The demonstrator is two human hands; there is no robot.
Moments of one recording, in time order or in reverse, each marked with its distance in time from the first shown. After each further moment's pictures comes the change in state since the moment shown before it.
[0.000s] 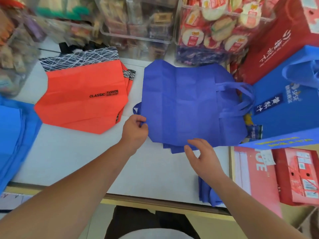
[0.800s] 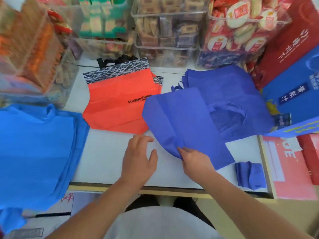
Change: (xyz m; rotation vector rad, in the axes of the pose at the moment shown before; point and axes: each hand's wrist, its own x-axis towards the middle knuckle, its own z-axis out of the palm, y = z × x) left_hand -0.087 -0.049 -0.168 0.529 0.045 0.648; right_hand -0.048 -0.129 0.123 -0.730 -0.323 -0.152
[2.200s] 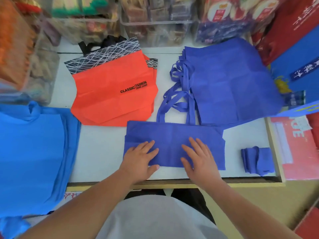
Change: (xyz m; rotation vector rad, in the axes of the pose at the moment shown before) left_hand 0.005 -0.075 0.038 0.589 -0.901 0.149; right_hand -0.009 0.019 0.091 0.314 0.407 0.023
